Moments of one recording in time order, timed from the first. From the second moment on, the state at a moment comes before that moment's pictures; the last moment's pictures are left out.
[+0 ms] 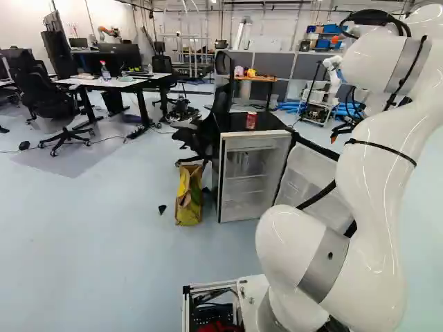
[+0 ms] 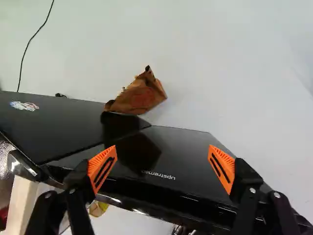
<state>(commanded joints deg) -51.0 -38.0 -91.2 15.3 -35.5 0.0</state>
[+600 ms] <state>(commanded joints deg) -51.1 -42.5 -93.3 15.3 -37.8 0.0</state>
